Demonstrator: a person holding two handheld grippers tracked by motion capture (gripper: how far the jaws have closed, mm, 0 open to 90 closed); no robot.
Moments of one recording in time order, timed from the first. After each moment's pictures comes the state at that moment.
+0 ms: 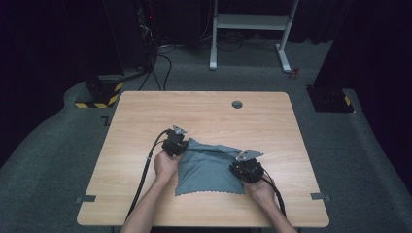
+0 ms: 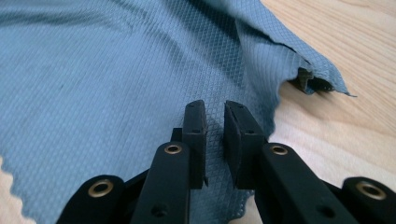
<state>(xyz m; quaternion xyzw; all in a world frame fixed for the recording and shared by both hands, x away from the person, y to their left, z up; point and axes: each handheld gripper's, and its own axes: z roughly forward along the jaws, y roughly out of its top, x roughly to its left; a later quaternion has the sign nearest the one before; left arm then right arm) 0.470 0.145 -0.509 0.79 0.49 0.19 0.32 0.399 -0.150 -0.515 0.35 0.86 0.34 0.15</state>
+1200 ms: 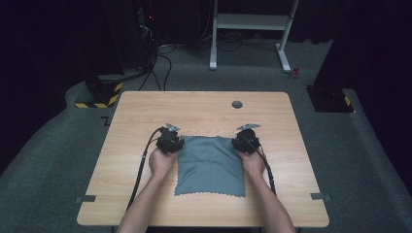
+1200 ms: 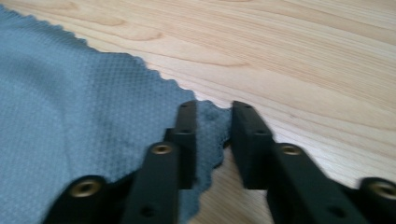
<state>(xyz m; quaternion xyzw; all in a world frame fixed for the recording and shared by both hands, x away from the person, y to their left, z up) 0.481 0.165 -0.516 0.78 0.50 0.20 0.33 0.500 -0.141 -0.514 0.48 0.80 0.32 0.18</state>
